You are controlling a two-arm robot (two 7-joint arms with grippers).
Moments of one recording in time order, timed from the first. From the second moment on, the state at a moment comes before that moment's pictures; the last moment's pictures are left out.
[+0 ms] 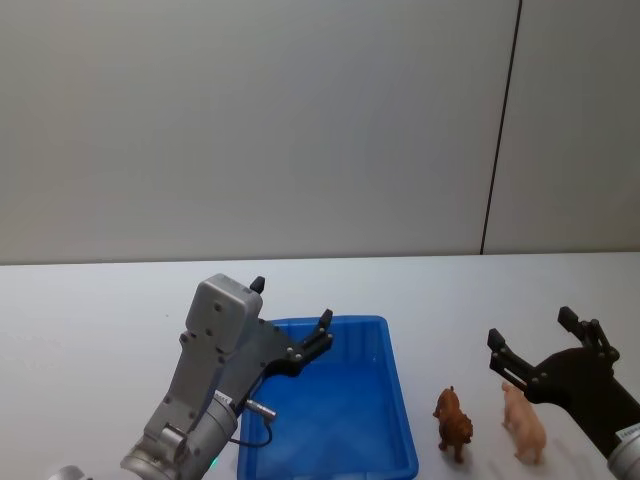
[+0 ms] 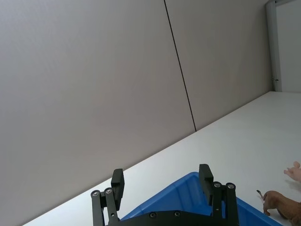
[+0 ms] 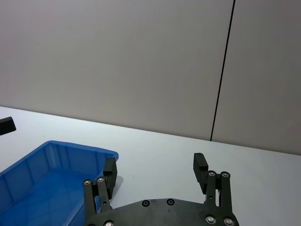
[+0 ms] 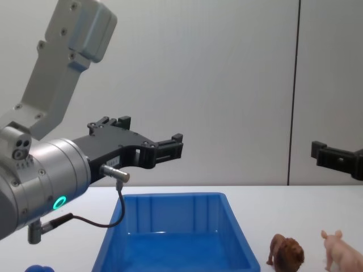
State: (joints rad) left arm -0.24 0.38 0.45 -1.63 -0.20 0.01 -0.01; right arm -0.01 0.34 -0.23 -1.77 0.29 0.03 0.07
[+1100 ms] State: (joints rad) left arm -0.24 0.38 0.45 -1.63 -0.20 0.01 -0.01; right arm -0.01 0.35 -0.22 -1.76 0.29 0.04 0.08
